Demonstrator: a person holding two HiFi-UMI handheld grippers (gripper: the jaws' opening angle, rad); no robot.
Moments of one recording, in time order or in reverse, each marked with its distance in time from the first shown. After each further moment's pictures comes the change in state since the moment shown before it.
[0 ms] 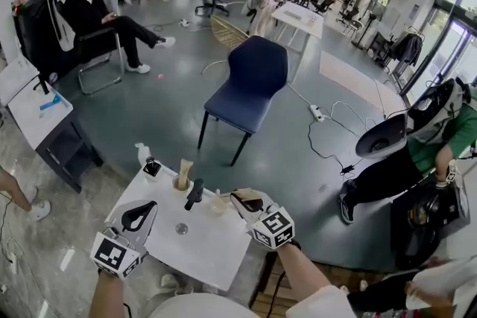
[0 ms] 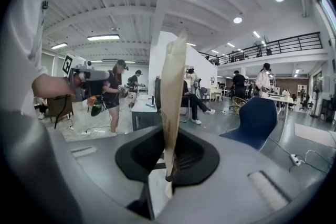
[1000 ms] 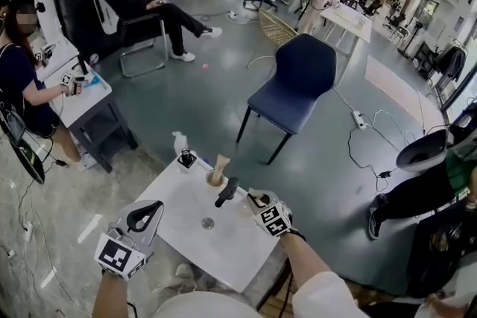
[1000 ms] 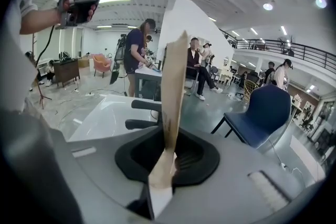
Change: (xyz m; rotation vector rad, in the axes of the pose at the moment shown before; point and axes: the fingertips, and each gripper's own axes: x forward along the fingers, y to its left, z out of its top) left arm -0.045 0.029 -0.020 0.014 0.094 0.164; right arm 0.110 -0.013 -0.158 -0.171 0.329 0.067
